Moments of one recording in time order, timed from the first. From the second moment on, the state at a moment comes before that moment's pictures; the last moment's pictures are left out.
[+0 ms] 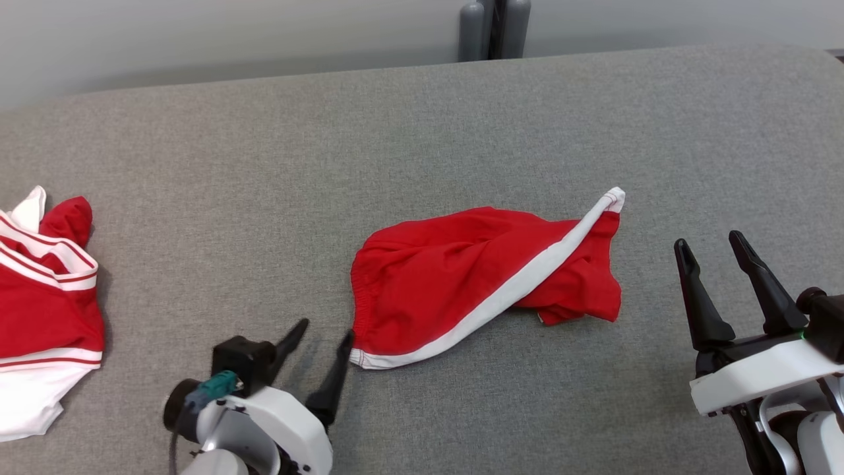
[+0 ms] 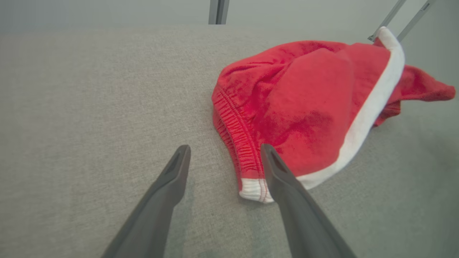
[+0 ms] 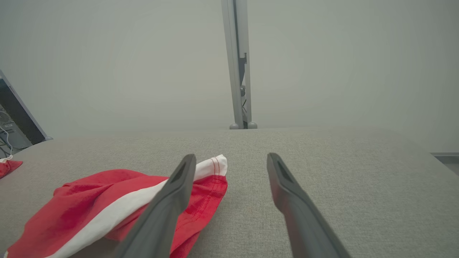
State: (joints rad) left arm -0.18 0.29 -0.51 0.20 -0.54 0.07 -0.03; right arm -0.12 -0.15 0.03 -0.02 0.29 0.13 -0.03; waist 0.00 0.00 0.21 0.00
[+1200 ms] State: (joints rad) left arm -0.27 0.27 -0.58 0.24 -0.58 -0.02 0.01; right arm -0.50 -0.44 0.41 0.29 0.57 0.13 0.06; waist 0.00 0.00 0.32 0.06
